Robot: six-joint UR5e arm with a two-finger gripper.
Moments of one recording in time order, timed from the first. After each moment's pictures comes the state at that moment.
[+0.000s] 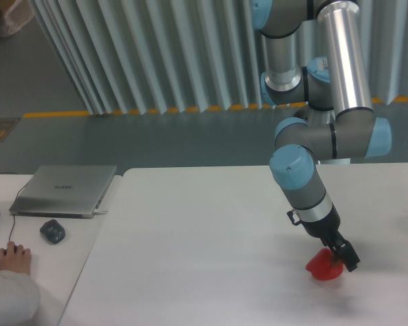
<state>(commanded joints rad) 2.22 -2.02 -1.49 -1.10 1.88 1.10</state>
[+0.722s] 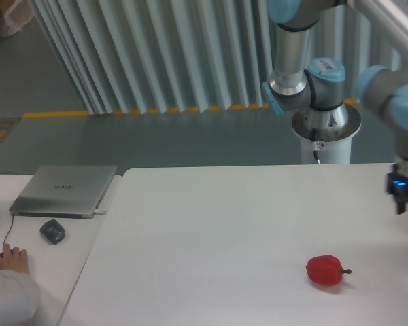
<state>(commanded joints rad) 2.59 -2.00 -1.28 -1.41 1.59 1.70</state>
